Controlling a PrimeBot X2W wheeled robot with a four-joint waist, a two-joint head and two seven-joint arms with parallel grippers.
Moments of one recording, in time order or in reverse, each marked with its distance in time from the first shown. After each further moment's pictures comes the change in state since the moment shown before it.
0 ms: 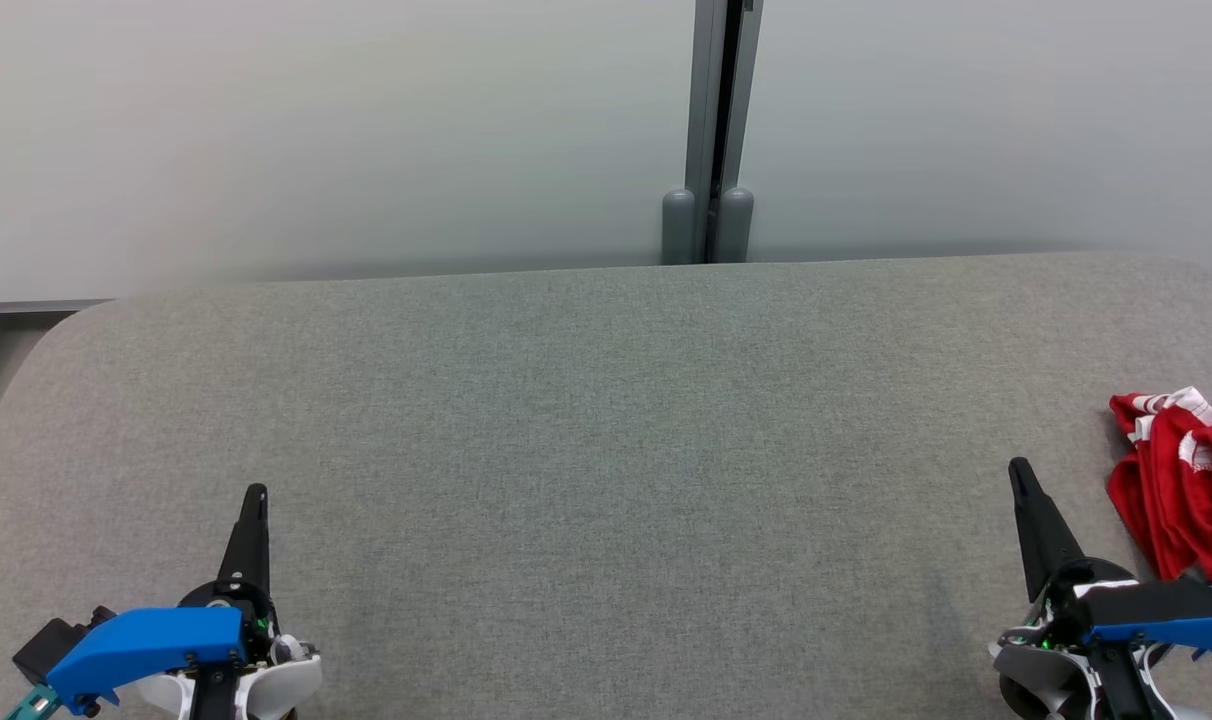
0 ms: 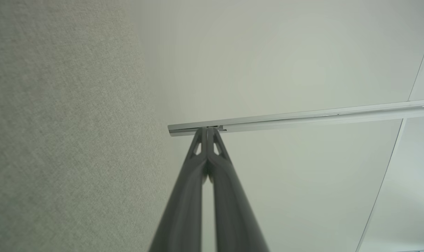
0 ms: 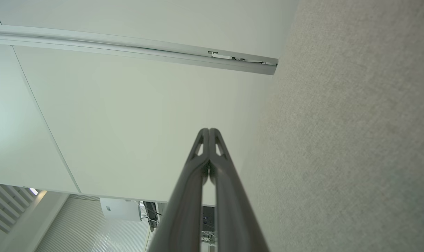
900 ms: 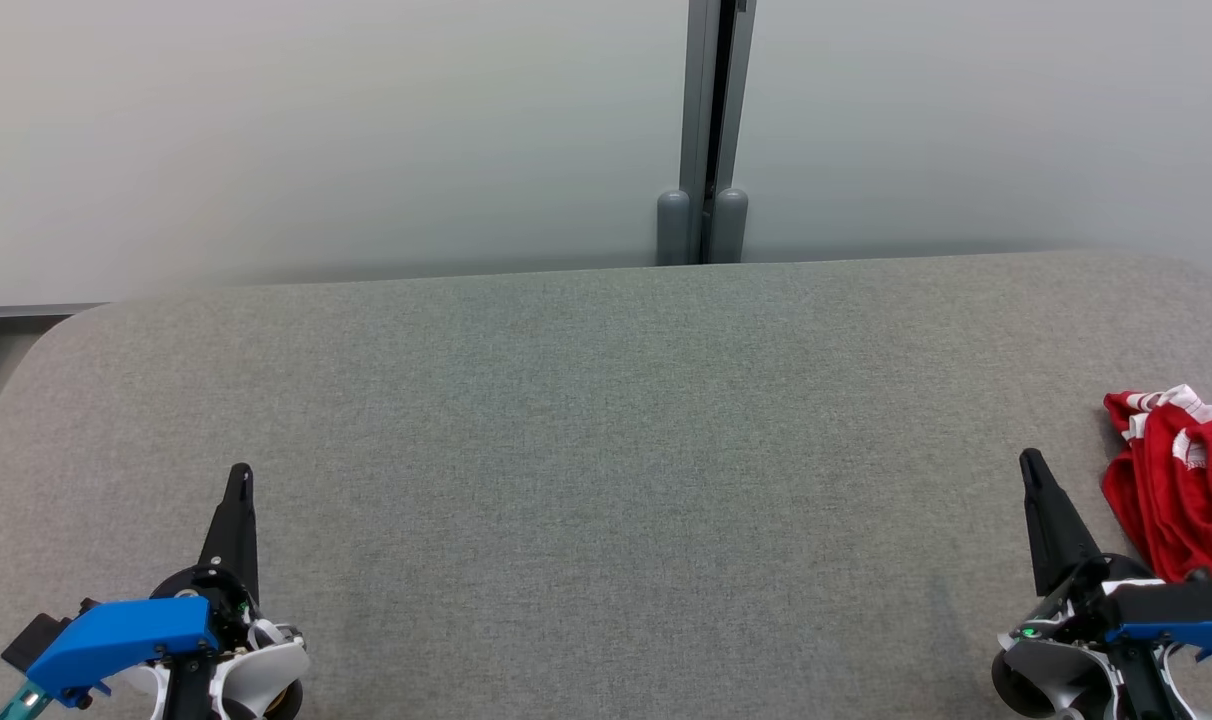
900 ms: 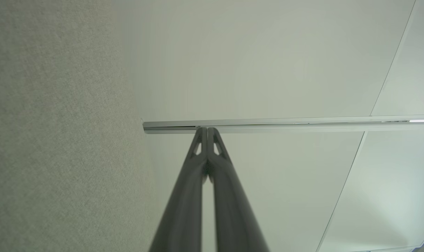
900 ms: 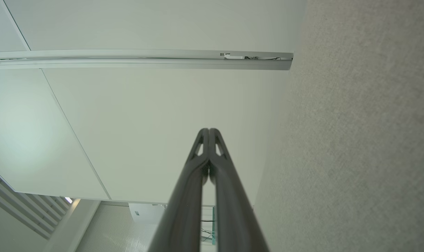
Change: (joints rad) left arm -0.015 0.000 0.028 -0.022 -0.131 -0.020 0.034; right arm 0.009 0.000 -0.016 -0.039 0.134 0.000 0.034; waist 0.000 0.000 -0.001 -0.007
